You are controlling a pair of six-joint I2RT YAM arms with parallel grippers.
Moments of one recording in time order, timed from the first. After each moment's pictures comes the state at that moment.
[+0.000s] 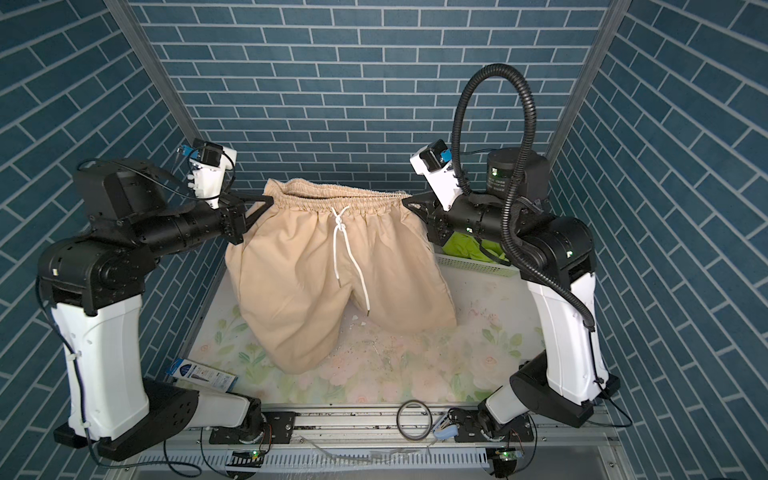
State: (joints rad) left arm -0.23 1.41 2.31 -1.23 0.41 -0.03; right arm 0.62 1.54 2.46 -1.22 -0.36 -0.21
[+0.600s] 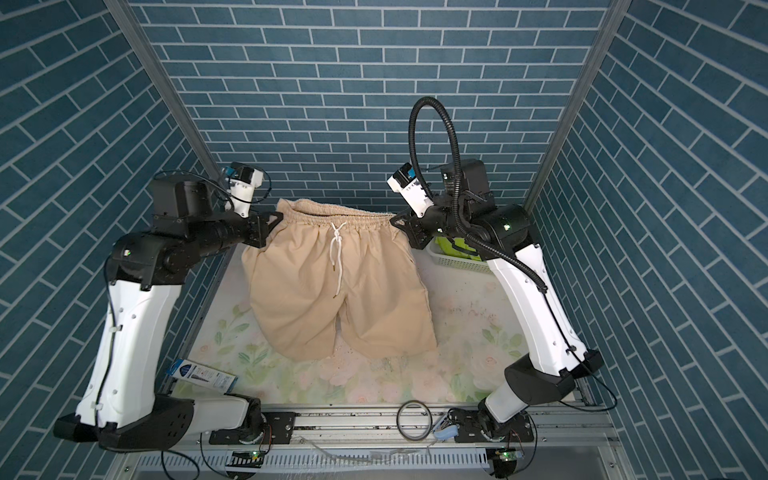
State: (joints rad) left arm -0.20 1.30 1.97 -1.08 0.32 -0.03; right arm 0.60 1.53 2.18 -1.15 -0.41 -0.21
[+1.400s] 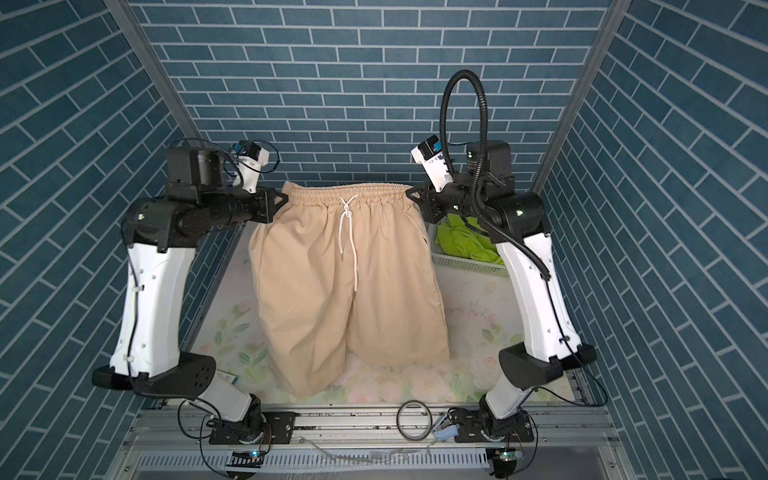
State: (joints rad) left arm -0.19 1.61 2.23 -1.18 0.27 -0.07; right arm 0.41 1.71 2.33 -1.06 -0.50 -0.18
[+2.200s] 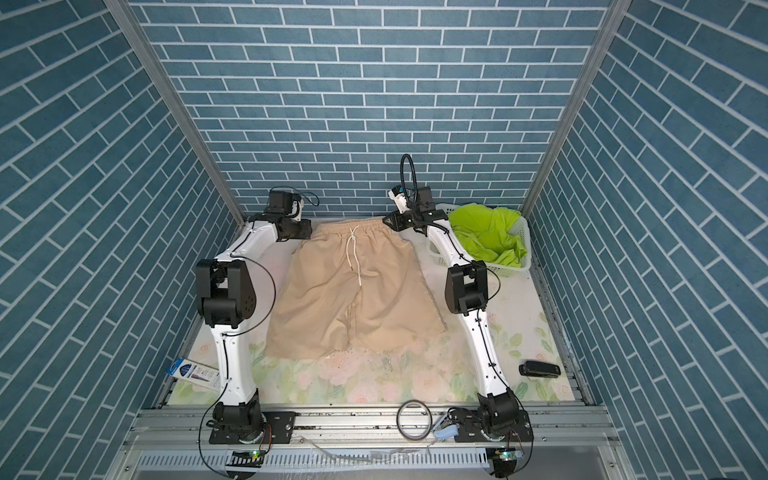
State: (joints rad) left arm -0.04 2.23 1.94 -0.57 0.04 -0.03; right arm 0.35 2.67 2.59 -0.53 -0.59 -0.03
